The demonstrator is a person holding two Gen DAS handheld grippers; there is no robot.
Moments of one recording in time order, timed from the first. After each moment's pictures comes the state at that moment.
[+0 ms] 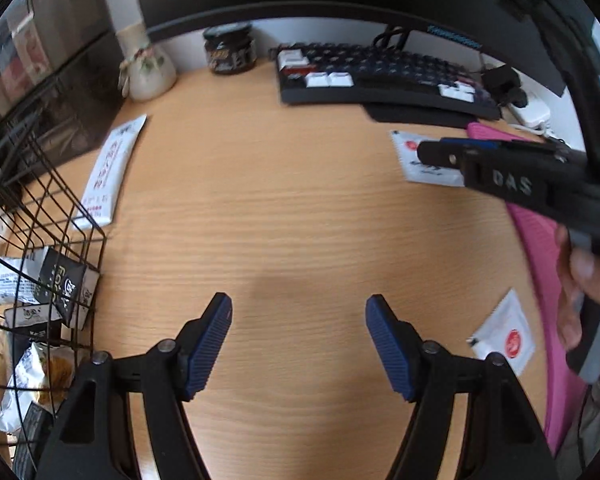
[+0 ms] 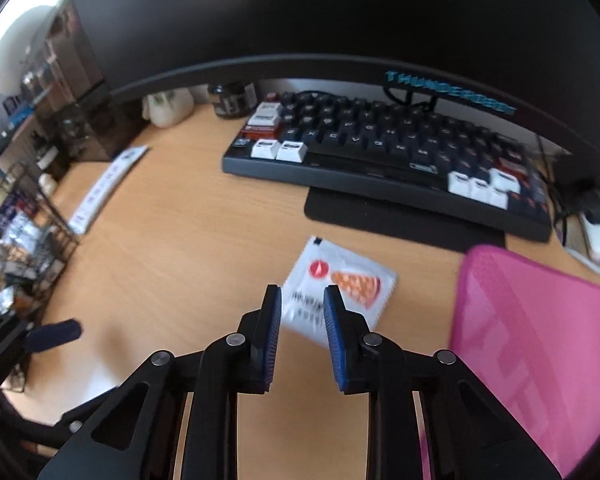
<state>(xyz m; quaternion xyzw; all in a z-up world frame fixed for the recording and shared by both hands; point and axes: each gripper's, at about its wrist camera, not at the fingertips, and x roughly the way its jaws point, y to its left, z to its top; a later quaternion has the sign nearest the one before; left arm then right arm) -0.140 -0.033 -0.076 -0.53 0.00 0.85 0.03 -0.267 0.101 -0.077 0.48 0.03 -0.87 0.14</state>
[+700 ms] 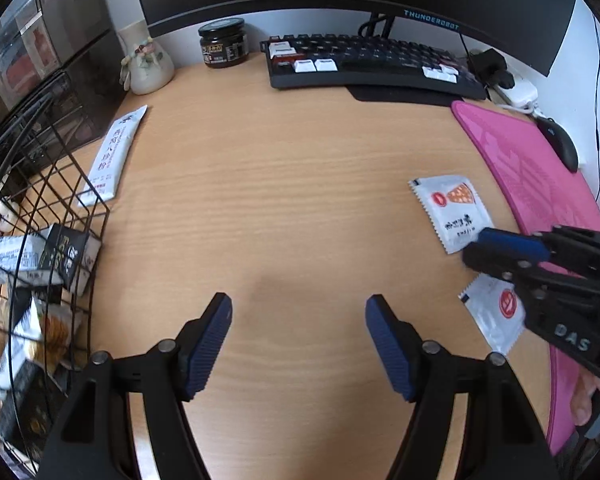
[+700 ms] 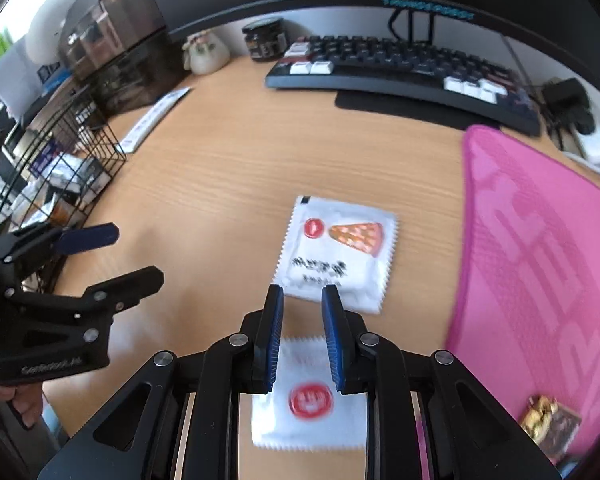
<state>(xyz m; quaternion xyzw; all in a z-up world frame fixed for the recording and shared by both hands) -0.103 -0.018 -0.074 -0.53 0.02 0.85 0.03 -0.152 0.125 -0.082 0.50 0.00 -0.85 0.18</state>
